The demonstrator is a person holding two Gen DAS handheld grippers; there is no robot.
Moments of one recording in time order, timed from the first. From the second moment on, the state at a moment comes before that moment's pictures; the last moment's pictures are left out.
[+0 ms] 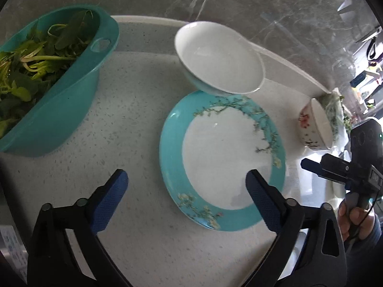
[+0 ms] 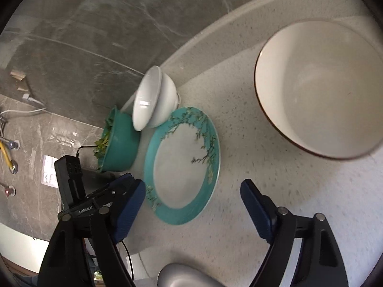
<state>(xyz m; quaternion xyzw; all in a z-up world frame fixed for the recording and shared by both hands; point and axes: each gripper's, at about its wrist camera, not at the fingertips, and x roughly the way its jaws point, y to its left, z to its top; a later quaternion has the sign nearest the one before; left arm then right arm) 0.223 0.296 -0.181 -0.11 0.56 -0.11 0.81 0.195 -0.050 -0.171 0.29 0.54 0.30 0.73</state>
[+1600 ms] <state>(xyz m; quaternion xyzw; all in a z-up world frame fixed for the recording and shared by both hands) 0.217 0.293 -0.206 -0.09 0.57 -0.12 0.80 0.203 -0.044 -0.190 0.22 0.59 0.24 0.74</state>
